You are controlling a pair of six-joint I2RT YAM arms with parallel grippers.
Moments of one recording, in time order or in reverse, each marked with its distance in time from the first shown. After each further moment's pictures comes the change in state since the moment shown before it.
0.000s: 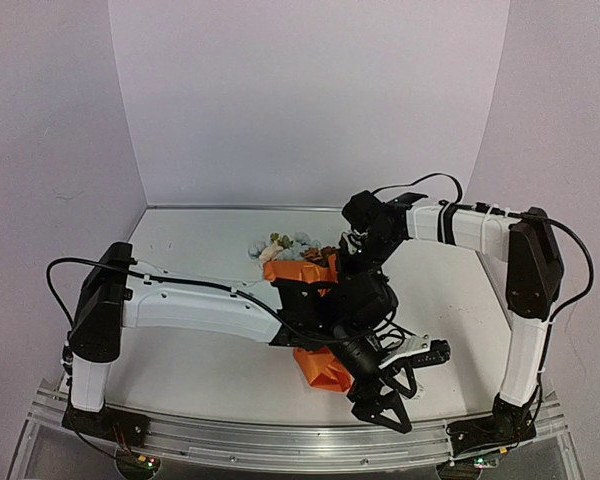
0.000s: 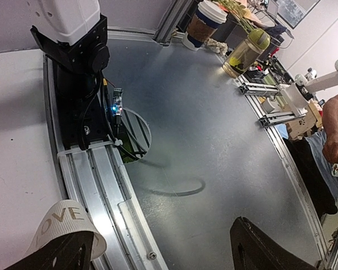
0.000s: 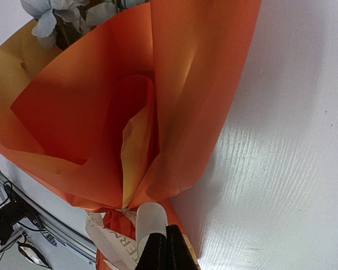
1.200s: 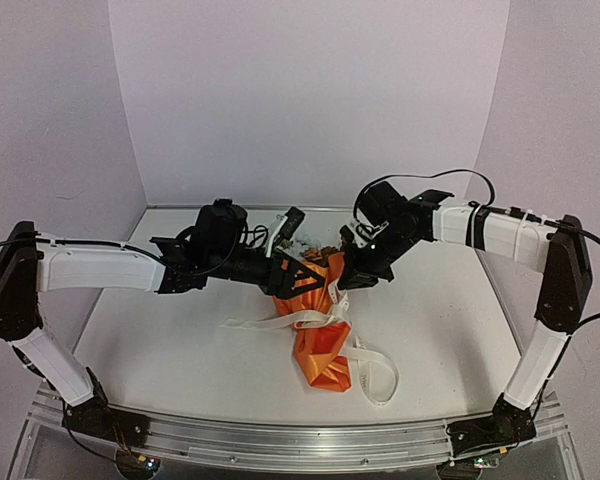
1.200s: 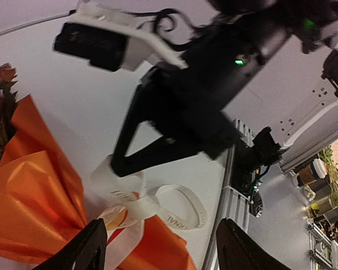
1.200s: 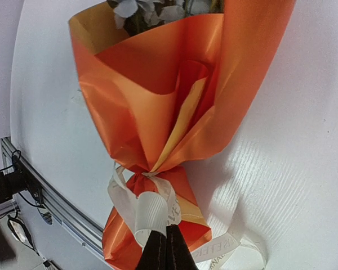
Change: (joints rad) left arm 0.443 -0.496 -0.637 0.472 -0.293 -0.432; right arm 0.014 -0.174 -0.114 0.069 -0.033 -0.116
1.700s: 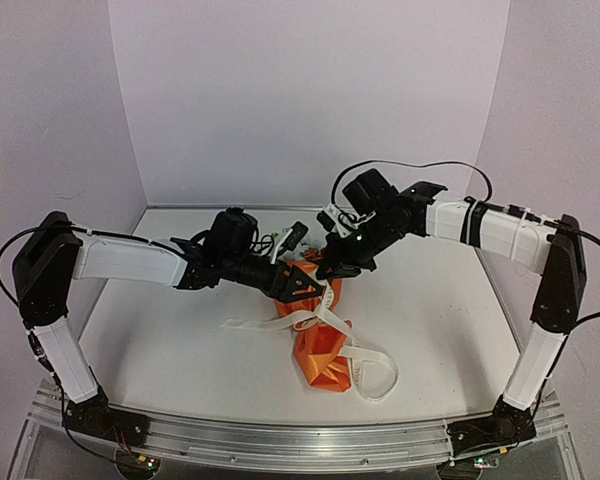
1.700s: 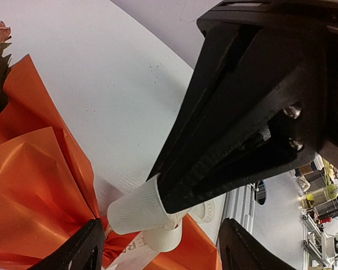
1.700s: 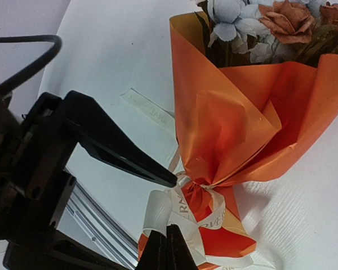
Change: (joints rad) left arm 0.094 0.160 0.029 -0.009 0.118 0.000; right arm 0.066 0.017 0.099 0.042 -0.042 -0.075
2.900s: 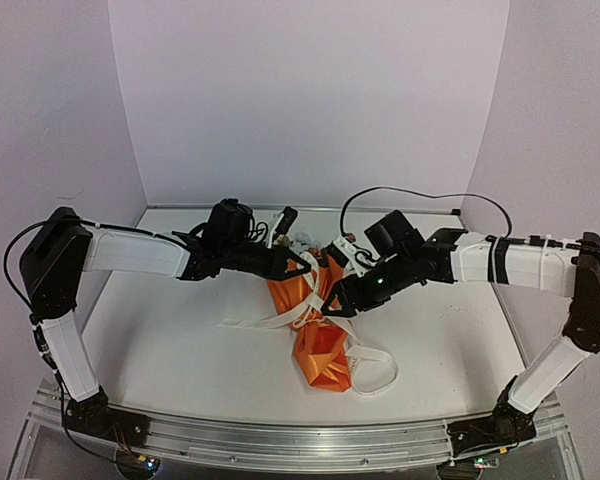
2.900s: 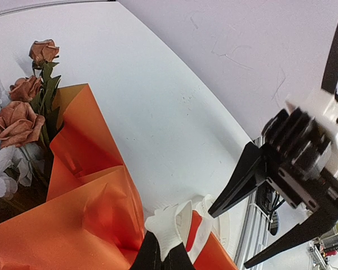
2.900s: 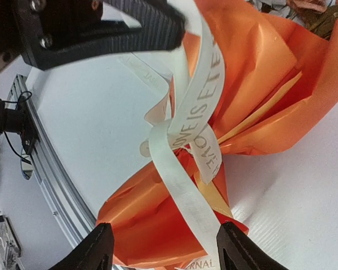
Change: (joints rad) left arm 0.065 0.061 0.052 0.058 -0.073 -0.058; right arm 0.025 -0.216 -0.440 0.294 -0.007 -0.165
